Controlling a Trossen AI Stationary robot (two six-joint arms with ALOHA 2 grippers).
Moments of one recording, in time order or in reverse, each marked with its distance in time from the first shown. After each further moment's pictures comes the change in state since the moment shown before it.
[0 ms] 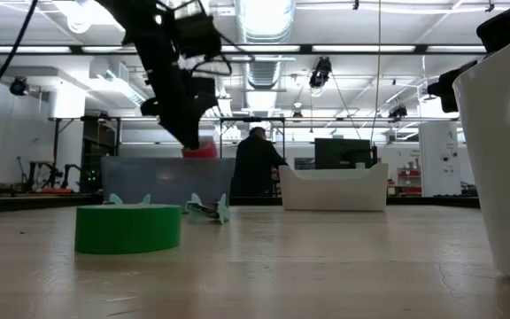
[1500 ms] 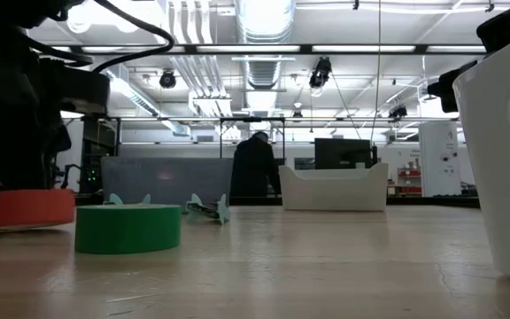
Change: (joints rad) left arm -0.804 -0.050 -0.371 0.094 0.174 -0.646; right arm 0.000 0.000 0.000 0.000 0.000 0.002
